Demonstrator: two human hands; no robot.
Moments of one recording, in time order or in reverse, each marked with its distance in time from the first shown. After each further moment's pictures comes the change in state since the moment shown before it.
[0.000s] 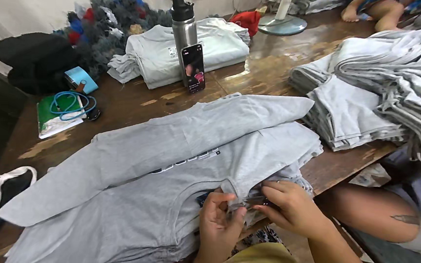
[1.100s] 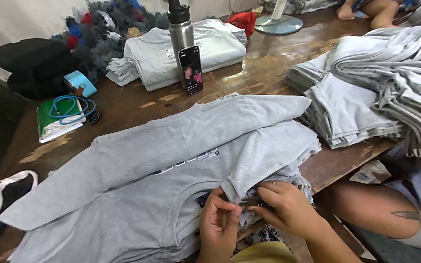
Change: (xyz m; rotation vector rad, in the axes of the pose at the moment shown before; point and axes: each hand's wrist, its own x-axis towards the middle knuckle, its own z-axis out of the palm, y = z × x) left_hand -0.003 -0.001 -0.001 0.050 -0.002 0.018; right_hand 0.000 -0.007 0.006 -0.044 0.018 -0.003
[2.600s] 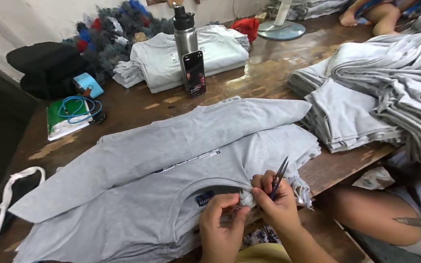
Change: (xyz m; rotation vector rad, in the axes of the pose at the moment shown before) left_hand -0.003 0.006 0.007 0.310 0.073 0.082; right_hand 0.024 -0.031 0.031 1.176 0.493 0.363
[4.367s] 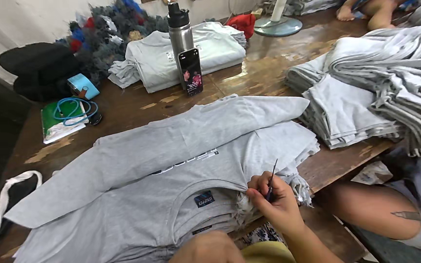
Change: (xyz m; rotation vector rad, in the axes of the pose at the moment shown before) left_hand 0.018 0.039 -0.081 -0.221 -0.856 -0.040; right_hand -0.001 -0.006 -0.007 -0.185 -0.096 -0.011
